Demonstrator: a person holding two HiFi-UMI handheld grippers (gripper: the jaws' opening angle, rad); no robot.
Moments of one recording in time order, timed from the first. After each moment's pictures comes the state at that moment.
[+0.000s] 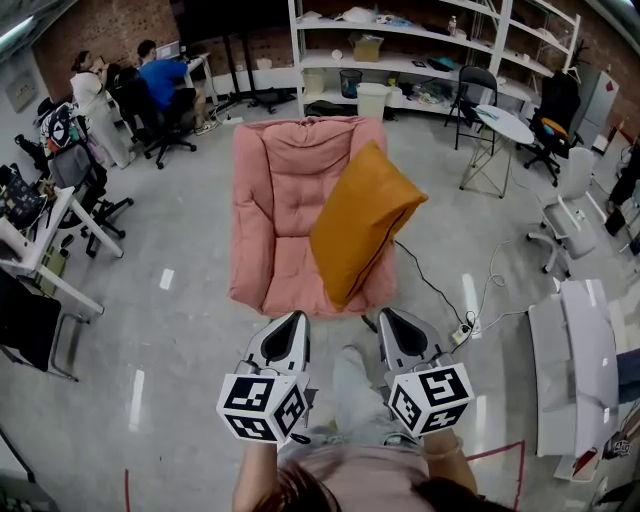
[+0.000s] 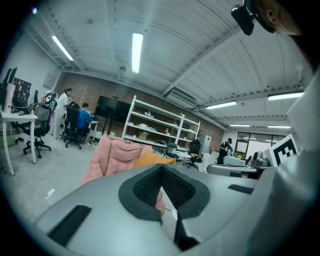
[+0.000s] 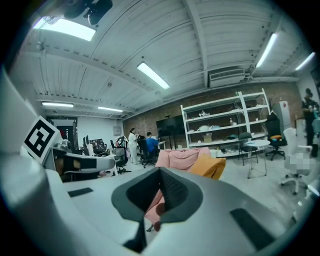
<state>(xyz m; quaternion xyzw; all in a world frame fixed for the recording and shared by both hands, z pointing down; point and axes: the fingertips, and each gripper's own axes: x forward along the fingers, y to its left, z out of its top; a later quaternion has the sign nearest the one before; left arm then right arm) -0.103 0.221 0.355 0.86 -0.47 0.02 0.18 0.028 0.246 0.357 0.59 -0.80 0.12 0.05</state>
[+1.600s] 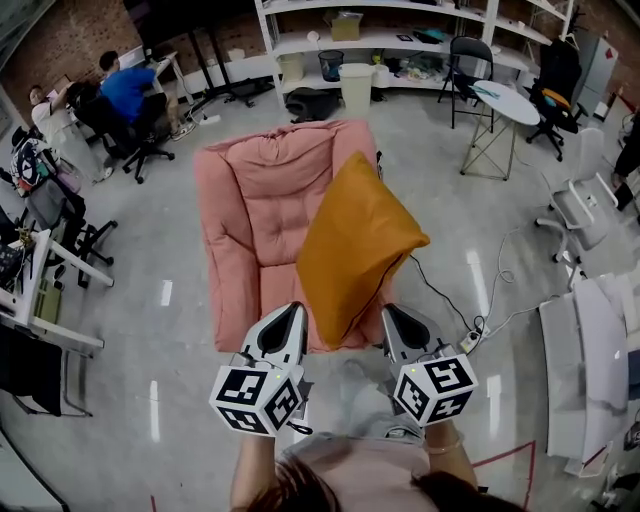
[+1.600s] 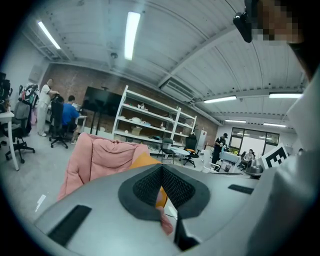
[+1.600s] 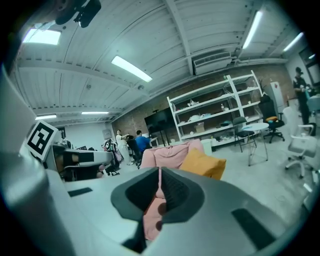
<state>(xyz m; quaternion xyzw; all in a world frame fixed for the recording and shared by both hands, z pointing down) -0.020 0.006 0.371 0.88 -0.42 0.05 0.18 0.116 0.044 0.402 0.60 -0.77 0.20 0.03</state>
